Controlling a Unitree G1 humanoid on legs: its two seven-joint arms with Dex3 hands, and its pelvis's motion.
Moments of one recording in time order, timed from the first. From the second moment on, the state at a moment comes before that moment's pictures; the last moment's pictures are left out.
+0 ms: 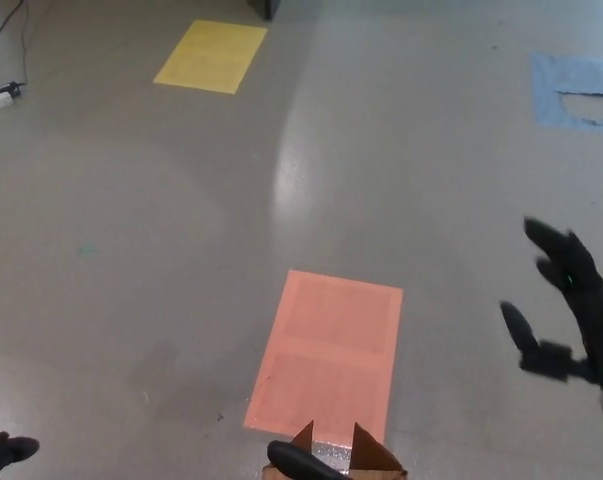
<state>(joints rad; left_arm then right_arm) -0.19 0.64 -0.13 1.02 0.22 -0.32 -0.23 -0.27 -0.27 -0.06 0.55 -0.25 -0.27 -0.03</state>
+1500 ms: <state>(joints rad) -0.29 0.65 -0.02 1.23 0.21 -0.32 -0.20 -0.38 -0.39 0.01 1.33 -0.27 -0.07 0.09</state>
